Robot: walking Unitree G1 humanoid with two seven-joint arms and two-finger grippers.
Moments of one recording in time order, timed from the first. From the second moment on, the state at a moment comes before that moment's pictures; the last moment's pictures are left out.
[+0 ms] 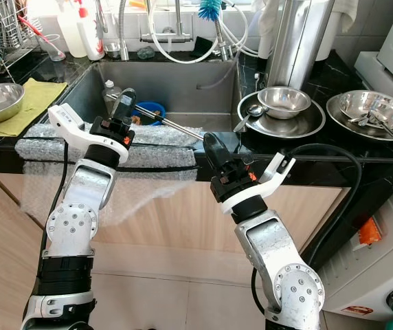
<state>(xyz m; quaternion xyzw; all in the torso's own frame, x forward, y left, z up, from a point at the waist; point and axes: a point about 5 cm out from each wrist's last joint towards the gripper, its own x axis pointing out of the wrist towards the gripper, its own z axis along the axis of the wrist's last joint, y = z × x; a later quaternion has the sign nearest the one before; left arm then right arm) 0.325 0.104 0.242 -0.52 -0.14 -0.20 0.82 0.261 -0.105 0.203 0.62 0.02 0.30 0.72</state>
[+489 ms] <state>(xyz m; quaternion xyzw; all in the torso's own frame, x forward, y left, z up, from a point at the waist) 0.325 0.105 0.241 -0.53 -0.13 -0.19 0.82 0.265 -0.103 0.201 0.62 0.02 0.28 0.73</state>
